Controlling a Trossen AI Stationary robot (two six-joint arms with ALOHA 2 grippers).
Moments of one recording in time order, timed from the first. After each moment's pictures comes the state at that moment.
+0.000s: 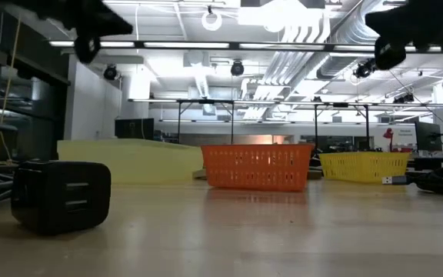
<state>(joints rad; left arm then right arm) 0.19 0.67 0.61 -0.25 -0.08 -0.43 0.00 0.23 0.23 0.08 -0.06 0.13</state>
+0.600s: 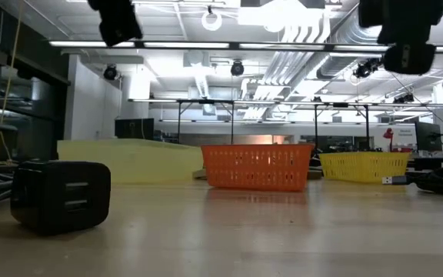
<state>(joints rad) 0.19 1.19 1.15 -0.93 0.08 -0.28 0.03 0.82 0.74 -0.67 -0.27 0.91</state>
